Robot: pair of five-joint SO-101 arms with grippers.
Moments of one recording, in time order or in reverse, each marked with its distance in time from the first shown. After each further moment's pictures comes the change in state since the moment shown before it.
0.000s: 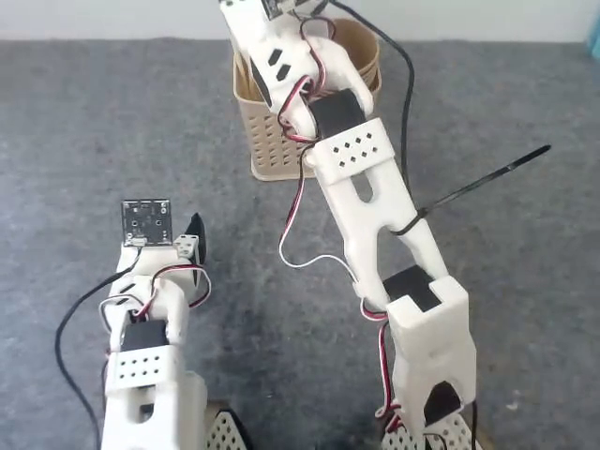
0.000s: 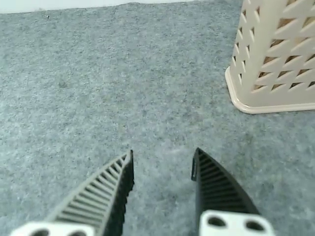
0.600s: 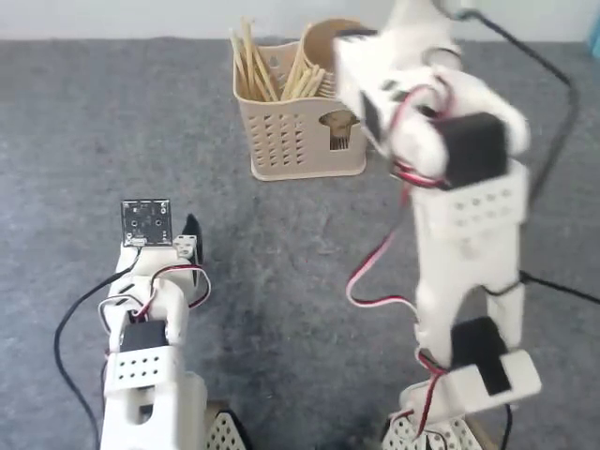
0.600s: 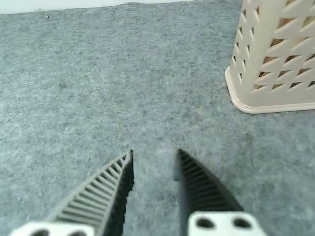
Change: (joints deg) left arm 0.0 0.0 0.0 0.0 -0.2; right arm 12.7 -27.3 0.0 60.2 -14.8
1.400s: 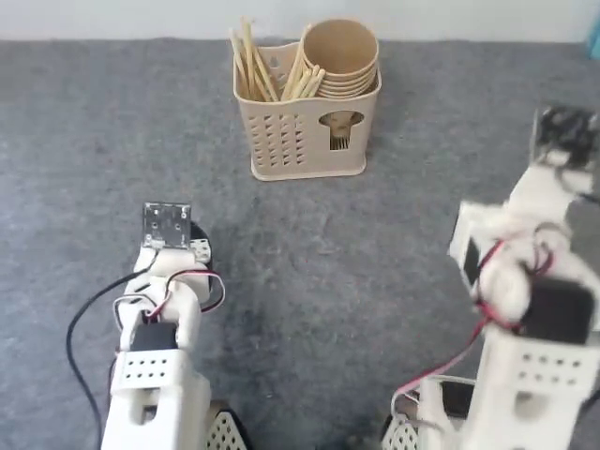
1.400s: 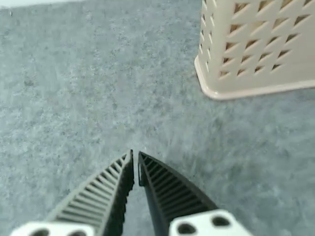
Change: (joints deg) left arm 5.5 -0.8 0.9 2.0 0.7; right arm 22.7 -53.4 73.8 -1.7 3.7
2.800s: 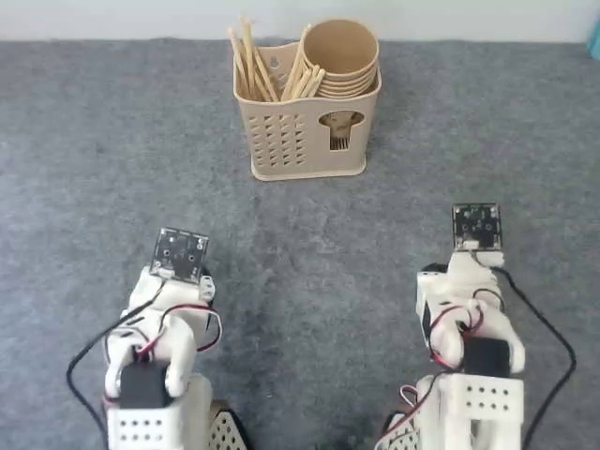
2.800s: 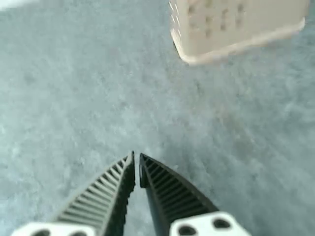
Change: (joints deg) left arm 1.8 -38.9 -2.9 46.2 -7.8; right arm -2.3 -26.6 57.3 -29.7 8.4
